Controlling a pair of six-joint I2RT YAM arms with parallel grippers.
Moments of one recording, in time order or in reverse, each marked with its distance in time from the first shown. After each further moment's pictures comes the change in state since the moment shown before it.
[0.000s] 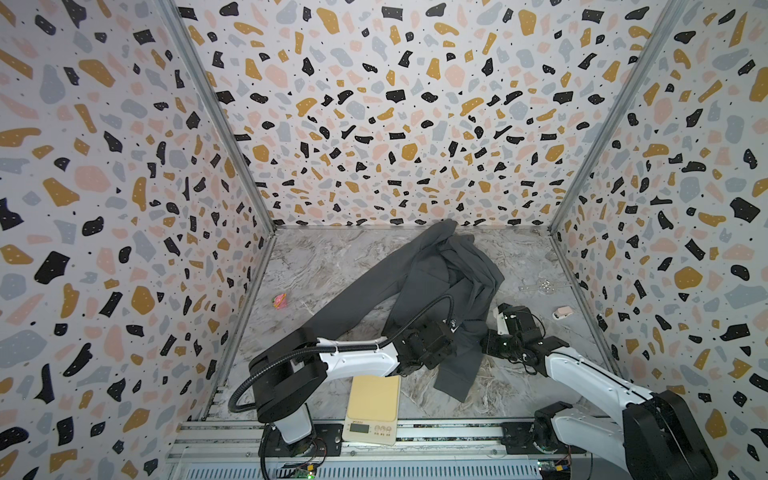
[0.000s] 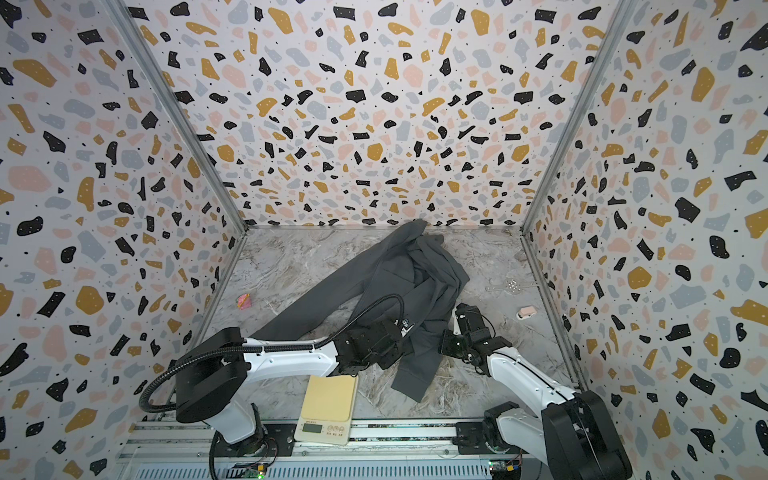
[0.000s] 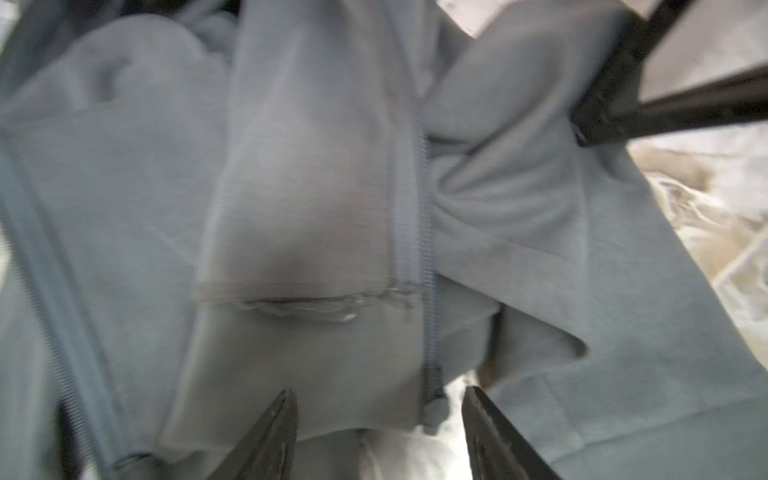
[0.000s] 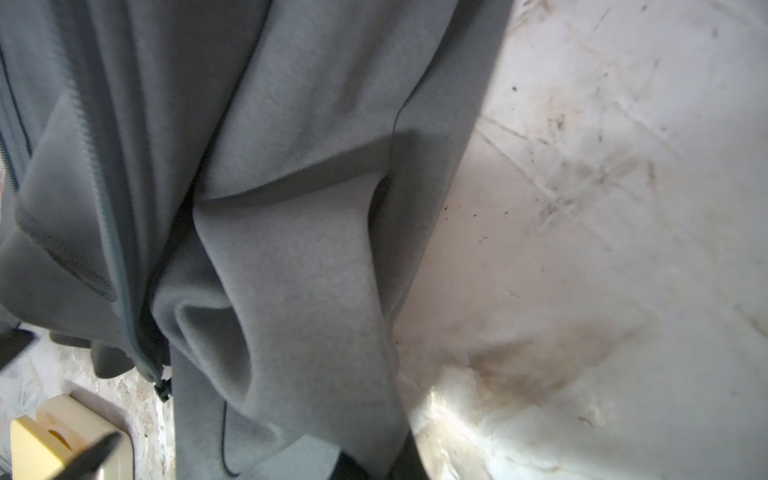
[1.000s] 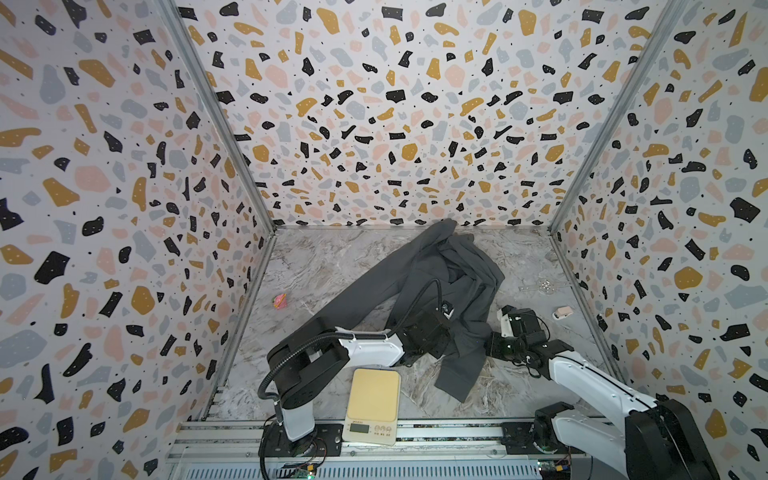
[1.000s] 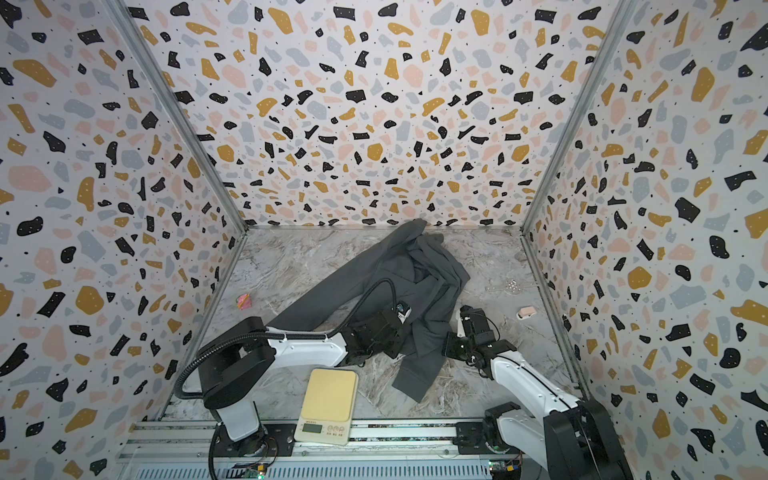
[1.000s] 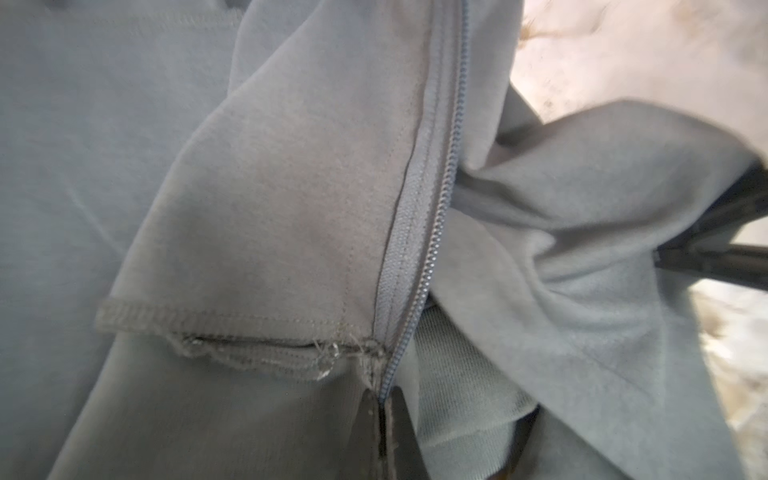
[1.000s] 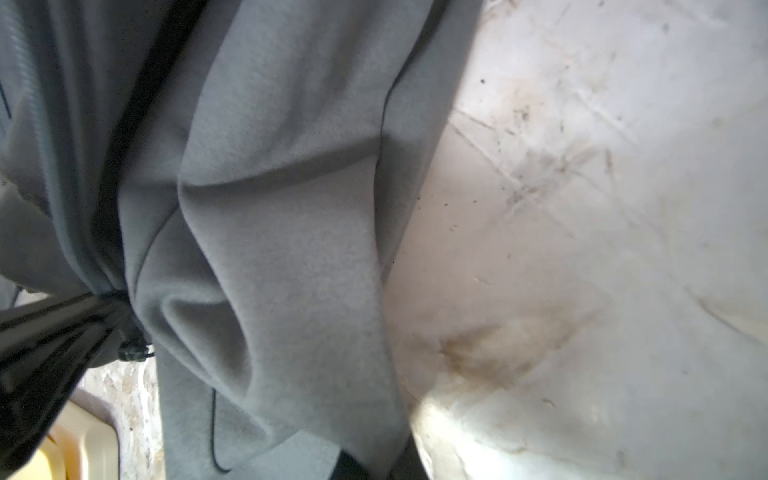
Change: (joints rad) left arm 0.121 0.092 -0.002 0.196 0.146 -0.245; right arm -0.056 -0.043 -0.030 -0.018 -0.016 -0.046
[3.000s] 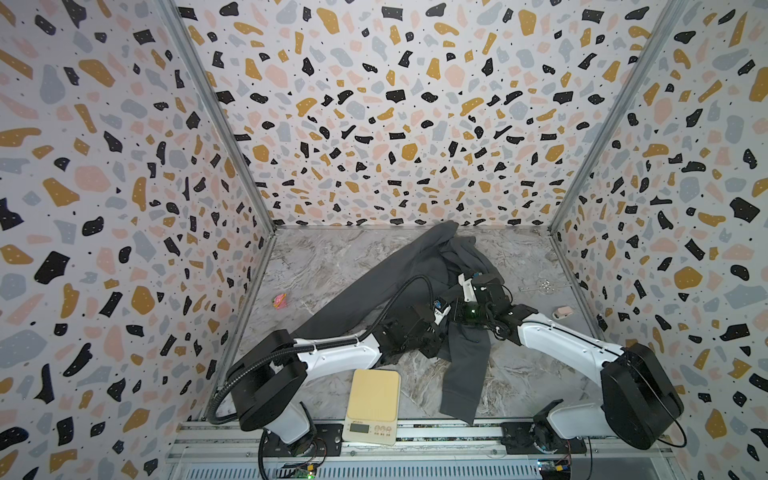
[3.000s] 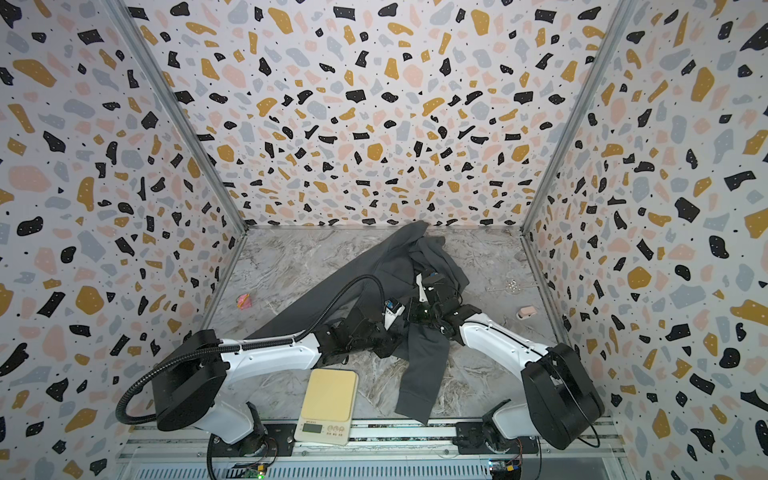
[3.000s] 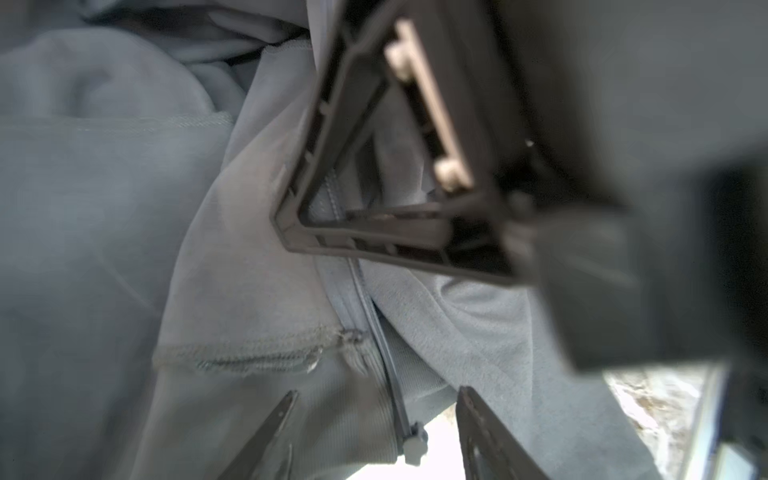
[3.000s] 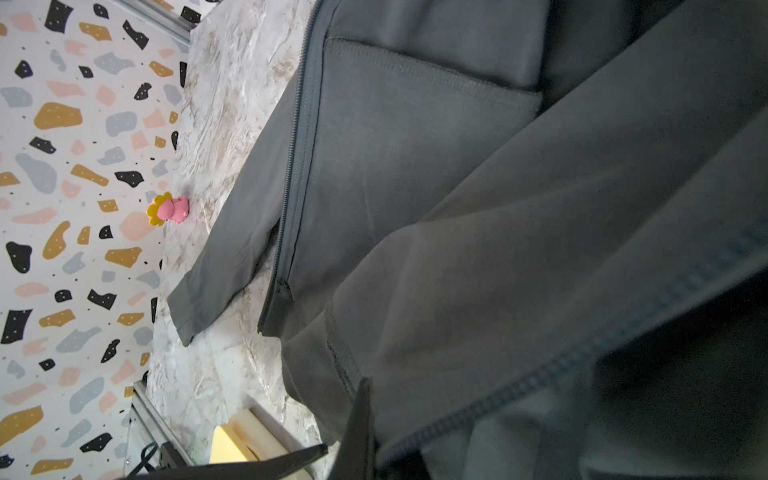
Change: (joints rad) left arm 0.001 -0.221 -0.077 -0.050 0.088 0.112; right arm 0.268 0.312 0.385 0.170 -0.022 0.220
